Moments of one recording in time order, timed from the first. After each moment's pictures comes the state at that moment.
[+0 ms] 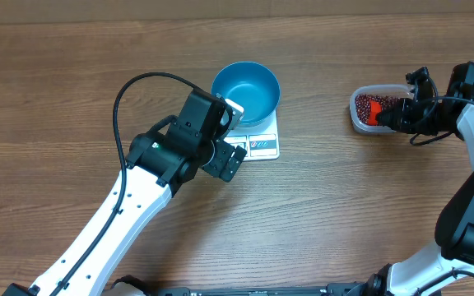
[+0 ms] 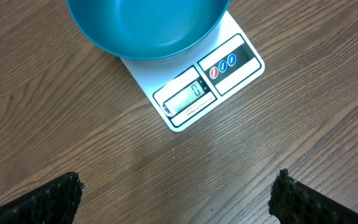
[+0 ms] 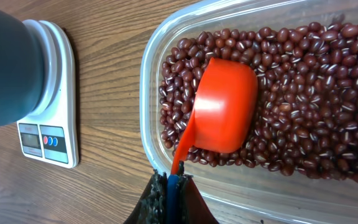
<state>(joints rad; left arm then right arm) -0.53 1.39 1.25 -0.90 -0.04 0.06 -0.36 1.85 1.36 -0.87 -0.63 -0.25</state>
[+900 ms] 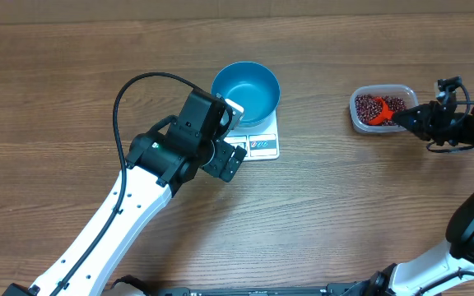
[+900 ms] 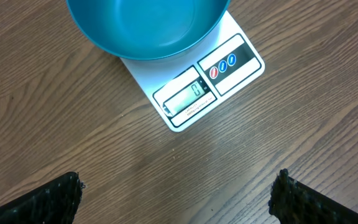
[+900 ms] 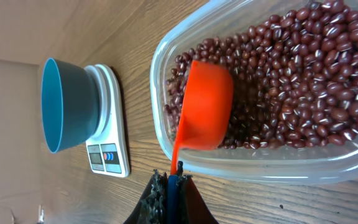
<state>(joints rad) -0.53 1.39 1.25 -0.90 -0.04 0.06 -0.53 1.86 1.35 -0.90 -0.88 -0.19</state>
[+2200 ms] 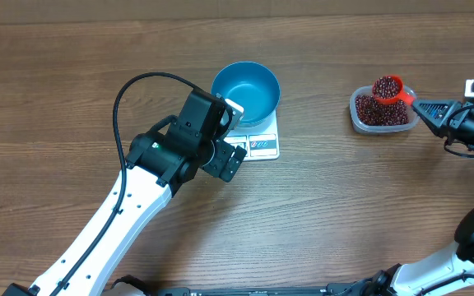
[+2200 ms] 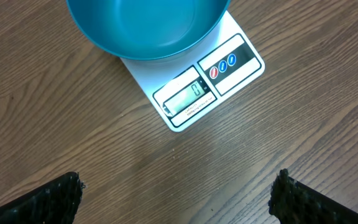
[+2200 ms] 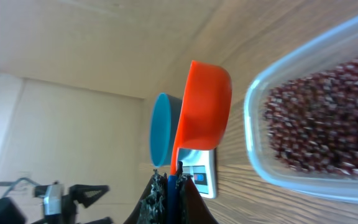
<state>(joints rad) -0.53 1.39 1.25 -0.90 -0.04 0.06 -0.66 1.86 1.35 -0.95 -1.31 -0.19</state>
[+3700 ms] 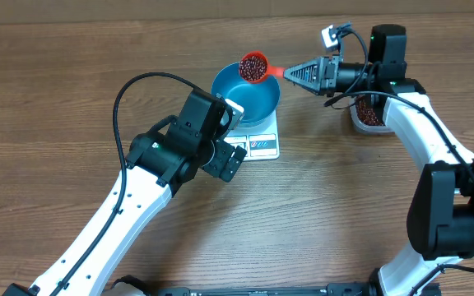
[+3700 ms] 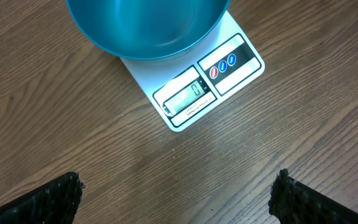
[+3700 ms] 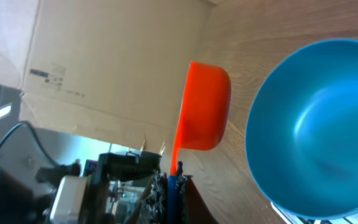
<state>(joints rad) -0.53 1.39 1.25 -0.90 -0.04 0.06 0.05 1.86 1.34 -0.09 -1.27 0.59</state>
